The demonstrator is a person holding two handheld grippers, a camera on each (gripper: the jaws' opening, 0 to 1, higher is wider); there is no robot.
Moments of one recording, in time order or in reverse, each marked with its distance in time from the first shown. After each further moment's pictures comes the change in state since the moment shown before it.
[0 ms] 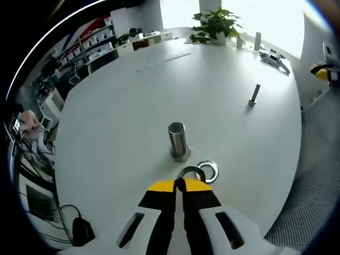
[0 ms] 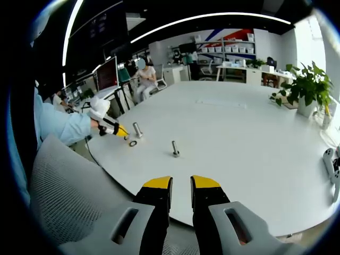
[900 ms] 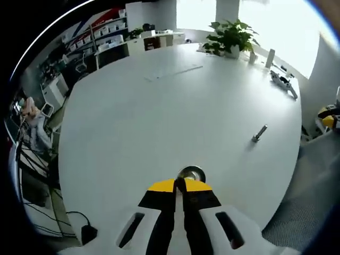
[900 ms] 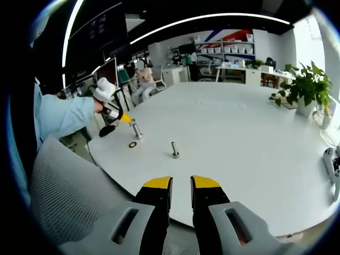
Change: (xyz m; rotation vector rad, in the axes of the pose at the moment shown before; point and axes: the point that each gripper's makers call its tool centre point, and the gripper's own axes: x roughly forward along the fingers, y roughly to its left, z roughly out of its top) left arm 0.002 0.024 0.055 -0.165 0.030 -0.014; right arm -0.001 0.000 0.001 0.006 -0.008 -0.004
